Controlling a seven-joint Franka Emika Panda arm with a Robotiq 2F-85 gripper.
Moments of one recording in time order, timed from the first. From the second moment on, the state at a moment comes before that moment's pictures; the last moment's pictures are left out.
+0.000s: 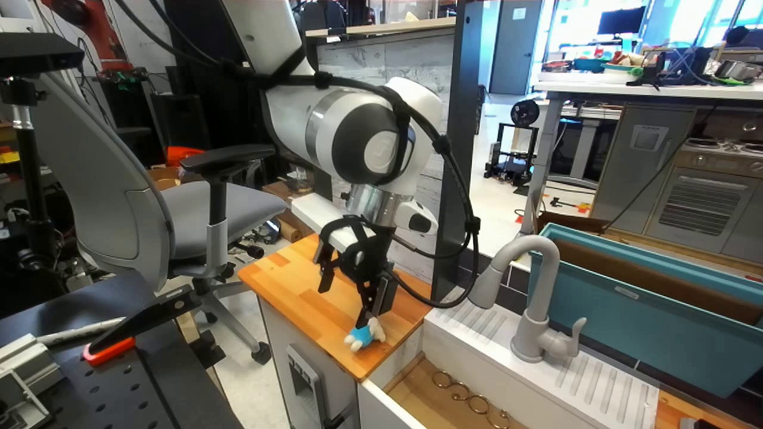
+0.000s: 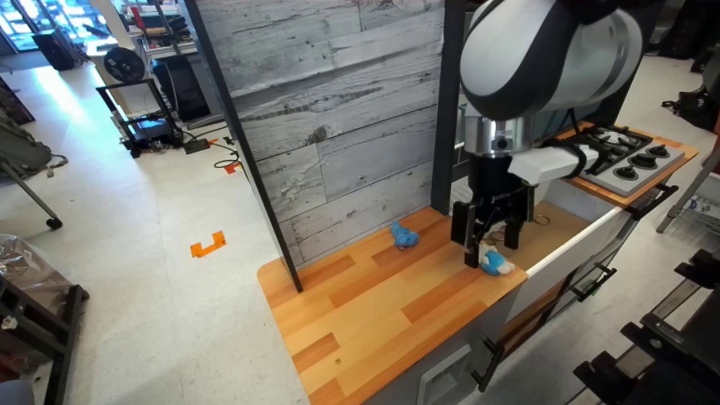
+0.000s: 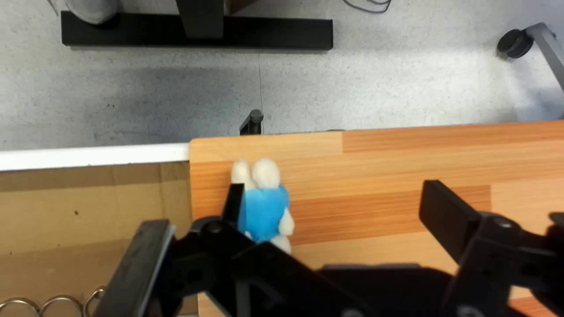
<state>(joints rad) 0.01 0.92 0.11 -1.77 0.11 2.37 -0.04</state>
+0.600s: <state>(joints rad) 0.01 0.65 0.10 -1.95 0.13 2.26 0.06</state>
